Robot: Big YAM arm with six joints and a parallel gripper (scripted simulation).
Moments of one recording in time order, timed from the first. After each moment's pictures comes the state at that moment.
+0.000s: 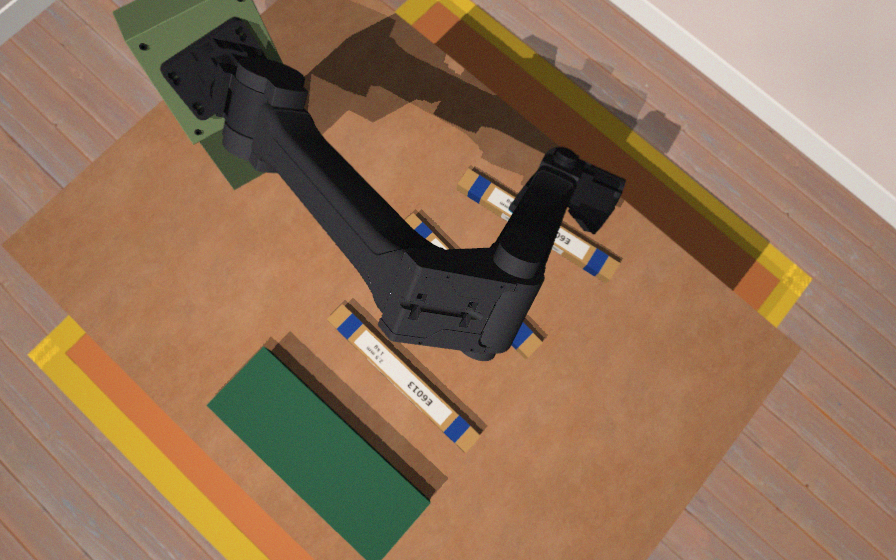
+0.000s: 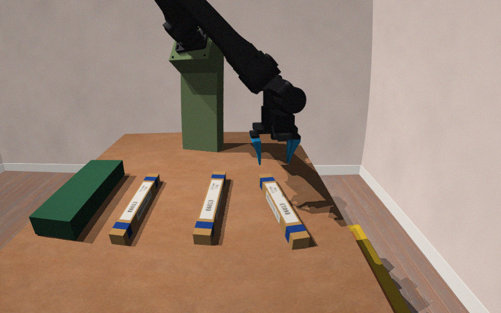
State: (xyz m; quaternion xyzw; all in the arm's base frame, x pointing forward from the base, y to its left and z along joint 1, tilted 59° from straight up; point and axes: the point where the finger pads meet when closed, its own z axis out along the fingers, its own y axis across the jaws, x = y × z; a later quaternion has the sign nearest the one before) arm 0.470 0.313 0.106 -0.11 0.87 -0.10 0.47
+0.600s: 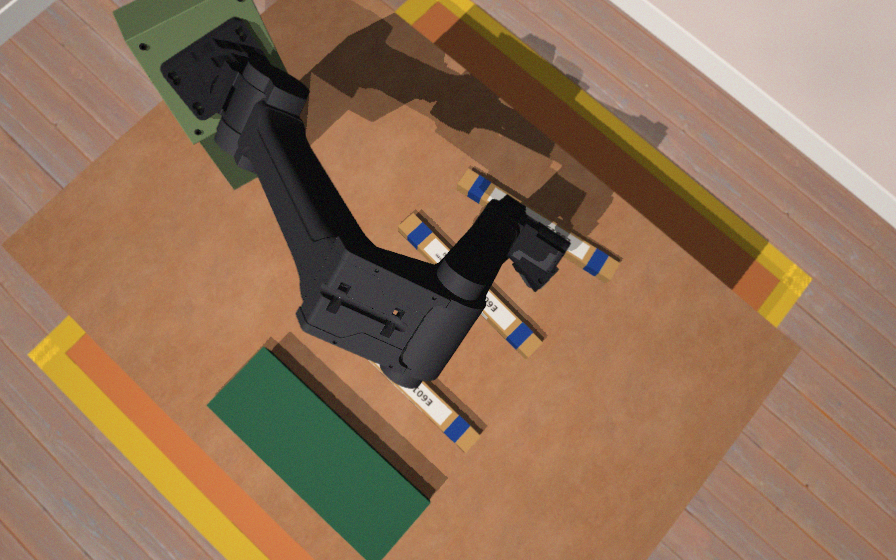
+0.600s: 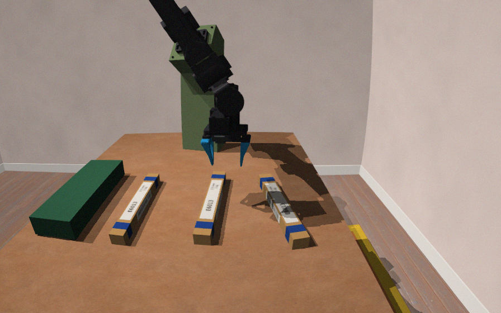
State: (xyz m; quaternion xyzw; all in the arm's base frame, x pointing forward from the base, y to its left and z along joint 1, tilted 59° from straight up) arm 0.477 0.196 0.125 -0.03 0.87 -0.07 0.48
